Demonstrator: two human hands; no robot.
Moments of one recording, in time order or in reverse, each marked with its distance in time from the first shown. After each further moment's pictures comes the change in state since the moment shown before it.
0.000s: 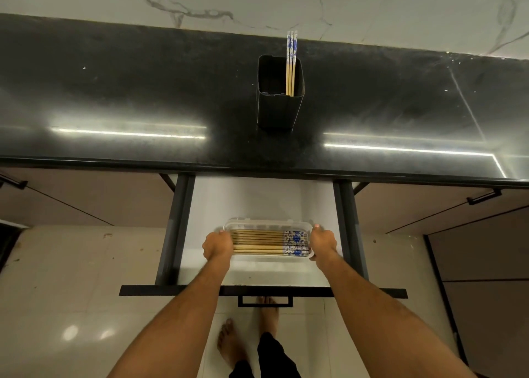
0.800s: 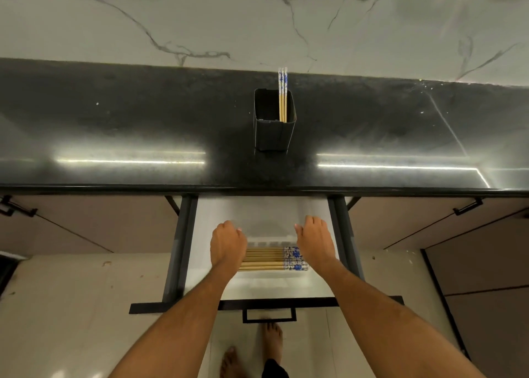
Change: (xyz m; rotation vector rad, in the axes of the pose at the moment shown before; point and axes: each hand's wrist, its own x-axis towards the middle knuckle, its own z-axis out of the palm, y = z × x) left_hand -0.030 0.038 -0.024 0.377 0.105 0.611; right_hand -0.033 -0.032 -0.008 -0.789 0.179 -0.772
